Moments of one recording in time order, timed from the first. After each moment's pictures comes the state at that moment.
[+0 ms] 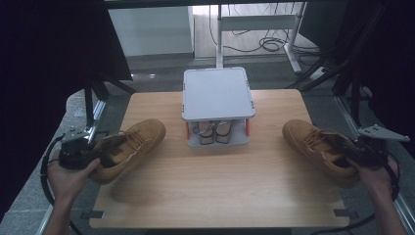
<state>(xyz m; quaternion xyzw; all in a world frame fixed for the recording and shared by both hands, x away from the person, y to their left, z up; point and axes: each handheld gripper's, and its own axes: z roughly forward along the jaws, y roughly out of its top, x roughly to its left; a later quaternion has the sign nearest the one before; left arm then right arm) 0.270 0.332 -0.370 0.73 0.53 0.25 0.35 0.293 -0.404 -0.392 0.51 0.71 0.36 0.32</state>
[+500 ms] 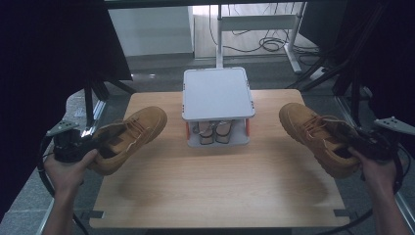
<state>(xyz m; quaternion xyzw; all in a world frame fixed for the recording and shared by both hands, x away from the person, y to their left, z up) 0.278 0.336 -0.356 0.69 0.54 0.23 0.43 0.289 -0.400 -0.359 0.53 0.64 0.46 0.29</state>
